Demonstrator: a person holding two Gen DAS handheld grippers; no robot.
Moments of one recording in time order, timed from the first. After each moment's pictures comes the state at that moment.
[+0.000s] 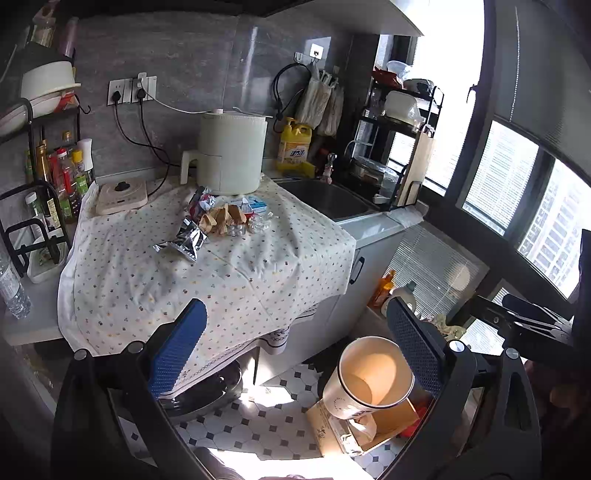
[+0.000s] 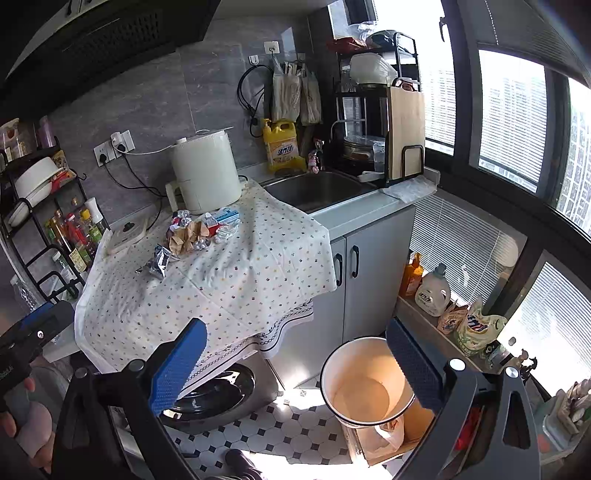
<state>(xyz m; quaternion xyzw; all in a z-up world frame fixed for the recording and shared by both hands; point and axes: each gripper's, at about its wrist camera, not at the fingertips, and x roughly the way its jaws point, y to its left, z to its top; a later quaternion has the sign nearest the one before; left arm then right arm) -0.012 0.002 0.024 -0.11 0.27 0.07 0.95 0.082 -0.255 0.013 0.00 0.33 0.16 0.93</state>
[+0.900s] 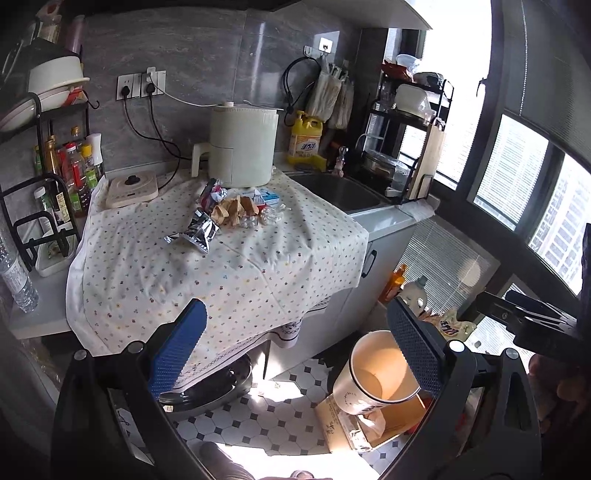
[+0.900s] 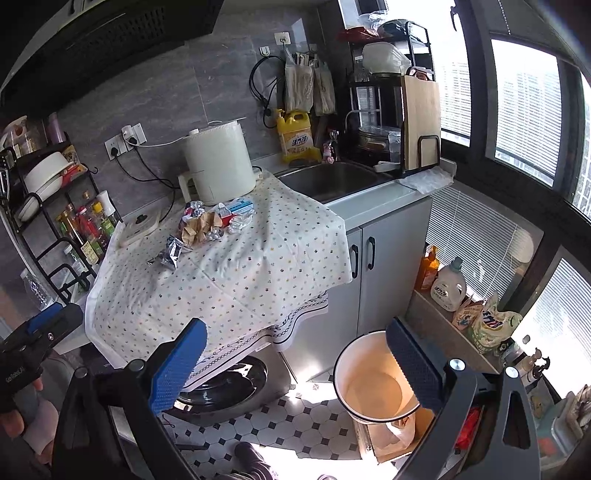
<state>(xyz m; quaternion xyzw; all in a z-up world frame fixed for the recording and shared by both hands) -0.015 0.007 0.014 -0.11 0.28 0.09 0.95 0.089 -0.251 0.001 0.00 0.34 0.19 0.92</state>
